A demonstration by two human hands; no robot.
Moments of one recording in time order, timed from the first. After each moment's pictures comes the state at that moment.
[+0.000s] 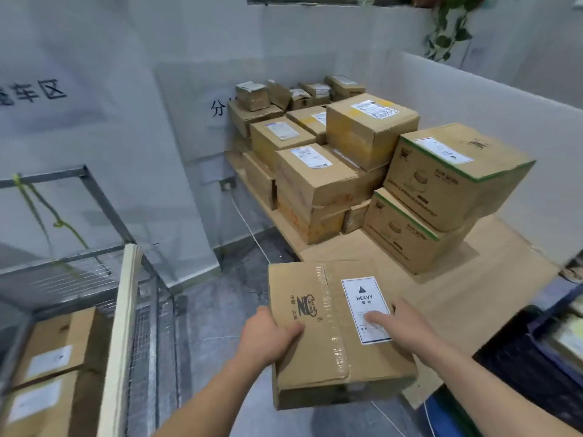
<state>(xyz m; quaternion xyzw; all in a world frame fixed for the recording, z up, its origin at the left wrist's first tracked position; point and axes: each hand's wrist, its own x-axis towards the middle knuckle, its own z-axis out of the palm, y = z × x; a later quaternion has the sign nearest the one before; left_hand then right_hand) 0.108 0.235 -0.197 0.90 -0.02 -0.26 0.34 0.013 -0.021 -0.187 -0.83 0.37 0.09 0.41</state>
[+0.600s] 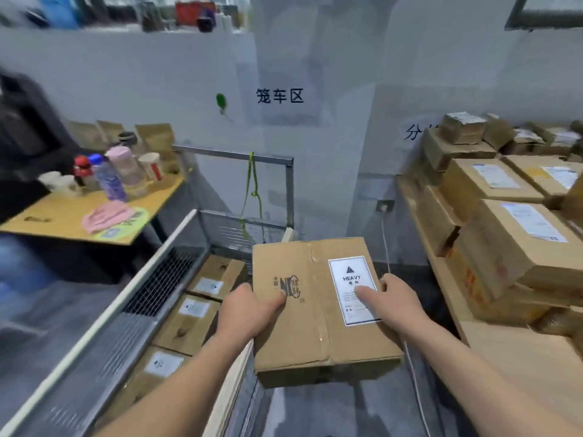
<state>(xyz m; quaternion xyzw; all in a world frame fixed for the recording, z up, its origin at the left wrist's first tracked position) 0.149 0.487 -0.133 0.88 0.29 -0.03 0.37 0.218 0.231 -0.135 -0.91 0.07 0.14 0.40</state>
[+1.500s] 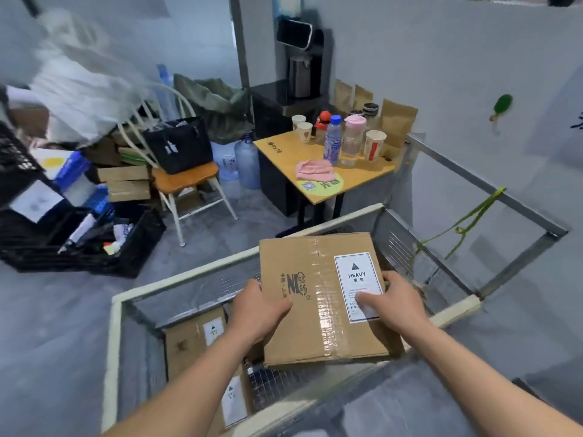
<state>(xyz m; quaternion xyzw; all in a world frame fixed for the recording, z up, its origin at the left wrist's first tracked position) 0.069 0.649 -0.170 0.66 0.61 0.12 0.42 0.297 0.537 -0.159 -0.87 -0.32 0.27 0.25</state>
